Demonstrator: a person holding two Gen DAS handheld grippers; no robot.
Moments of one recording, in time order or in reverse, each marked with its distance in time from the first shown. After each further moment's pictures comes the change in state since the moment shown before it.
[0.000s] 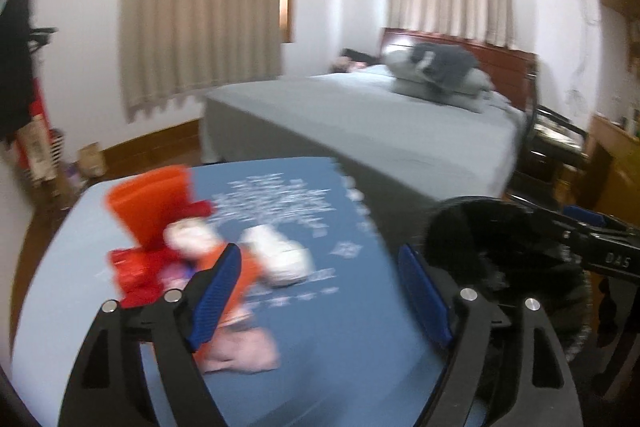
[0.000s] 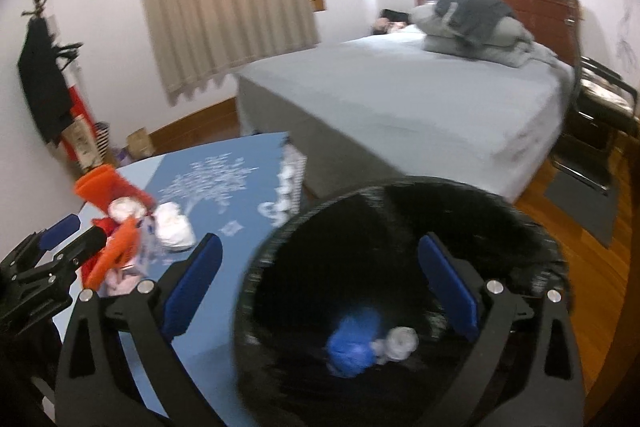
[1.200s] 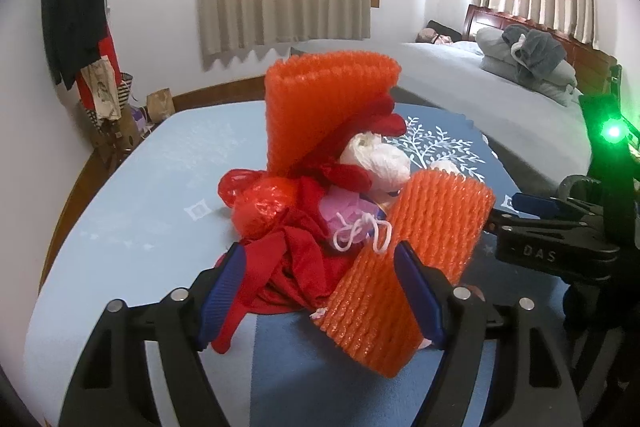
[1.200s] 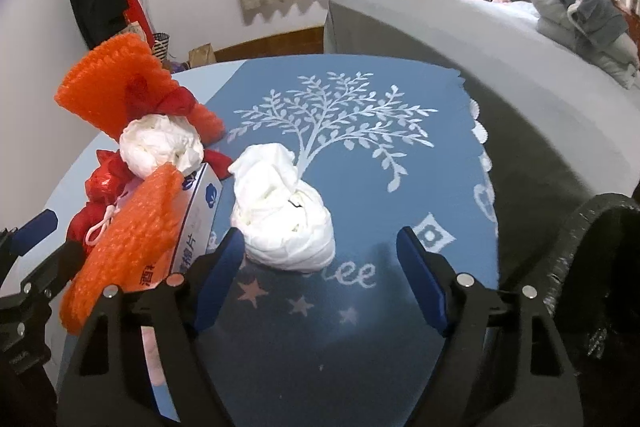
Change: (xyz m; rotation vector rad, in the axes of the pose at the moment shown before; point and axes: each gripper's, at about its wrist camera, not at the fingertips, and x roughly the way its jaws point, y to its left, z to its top) left arm 0.040 0.116 -0.055 -0.123 0.132 0.226; right arm 0.173 0.160 -0.013 -0.219 0.223 0.198
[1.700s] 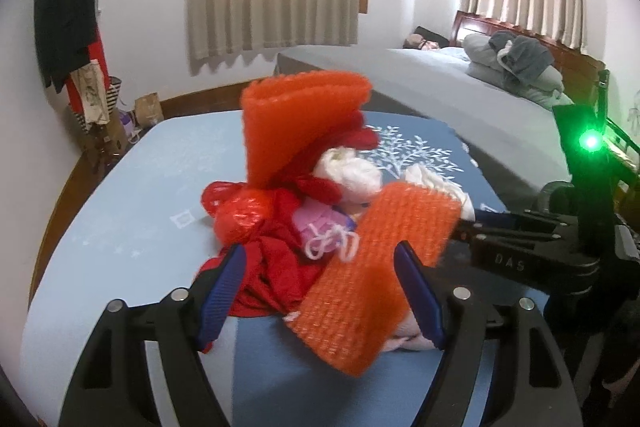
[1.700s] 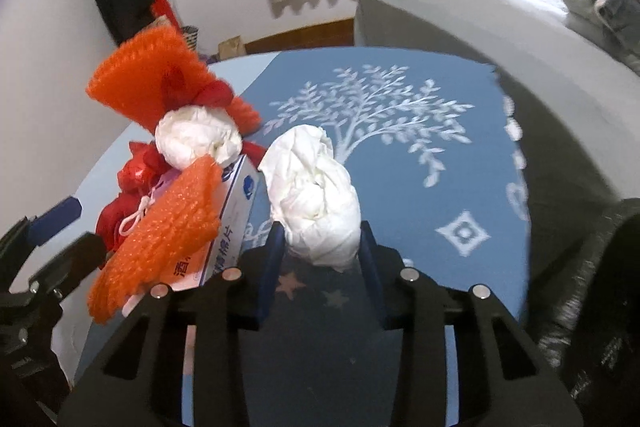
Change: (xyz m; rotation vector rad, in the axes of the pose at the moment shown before) left arm -0.012 -0.012 0.005 0.006 -0.021 -0.061; right arm -0.013 0.003 -0.001 -0.012 0.013 0.106
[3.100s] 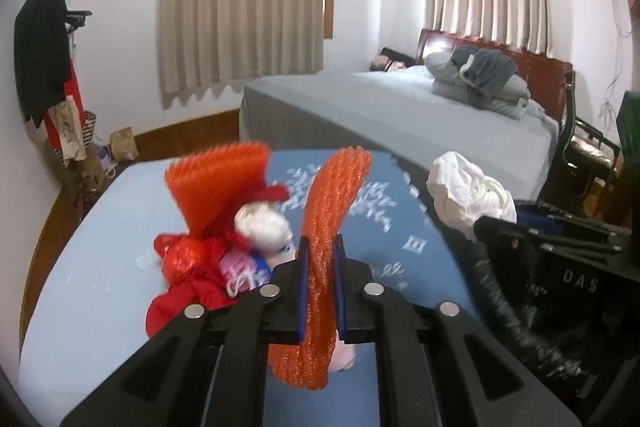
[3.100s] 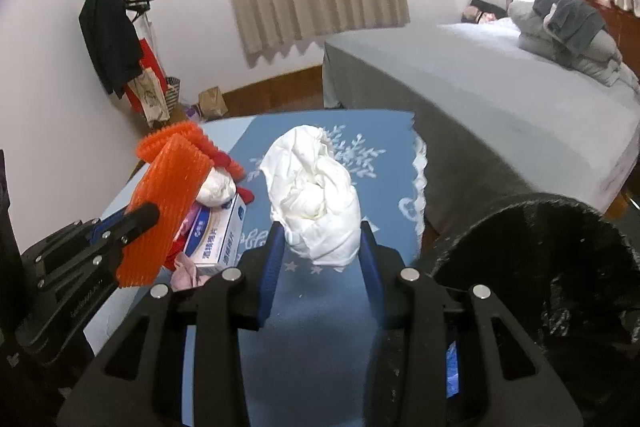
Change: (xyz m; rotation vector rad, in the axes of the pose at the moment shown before) left arm -0.033 -0.062 0.027 0.063 -0.111 -0.083; right arm -0.126 -0.025 -0.016 0.062 -0.168 -0.071
